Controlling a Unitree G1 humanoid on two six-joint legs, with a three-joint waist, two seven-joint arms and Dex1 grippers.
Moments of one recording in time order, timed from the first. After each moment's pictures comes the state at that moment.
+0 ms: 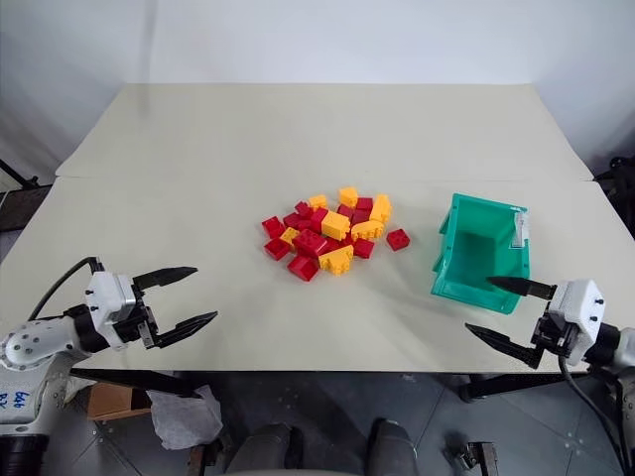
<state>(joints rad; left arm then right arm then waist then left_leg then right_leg) 0.00 0.69 0.27 -0.10 -0.42 -0.03 -1.00 0.06 -0.82 -0.42 0.06 0.53 -0.11 1.29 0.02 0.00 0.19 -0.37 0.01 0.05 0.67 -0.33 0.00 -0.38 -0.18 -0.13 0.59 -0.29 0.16</state>
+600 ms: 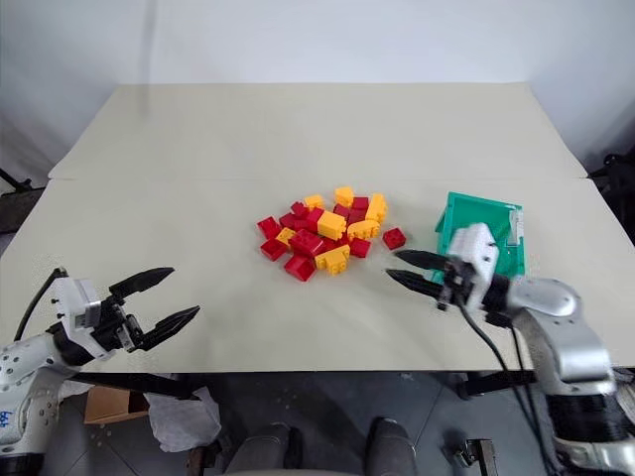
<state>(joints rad) 0.11 0.62 0.40 -0.10 -0.55 0.01 -0.97 -0.35 -0.64 -0.04 -0.15 0.49 0.31 0.96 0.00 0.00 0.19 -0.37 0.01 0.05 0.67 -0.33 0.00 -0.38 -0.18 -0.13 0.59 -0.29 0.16</state>
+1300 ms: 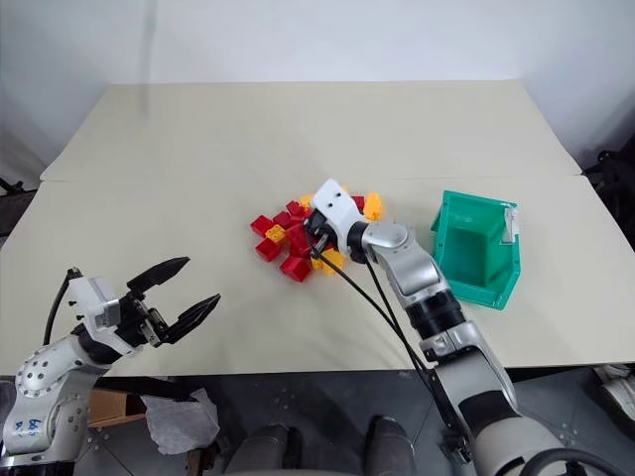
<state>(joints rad) 0.09 0.51 0.32 -0.24 -0.54 0.00 -0.84 -0.92 -0.25 0.27 0.47 0.07 0.34 0.64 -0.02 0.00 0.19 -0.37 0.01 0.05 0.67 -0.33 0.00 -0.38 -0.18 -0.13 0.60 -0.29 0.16</state>
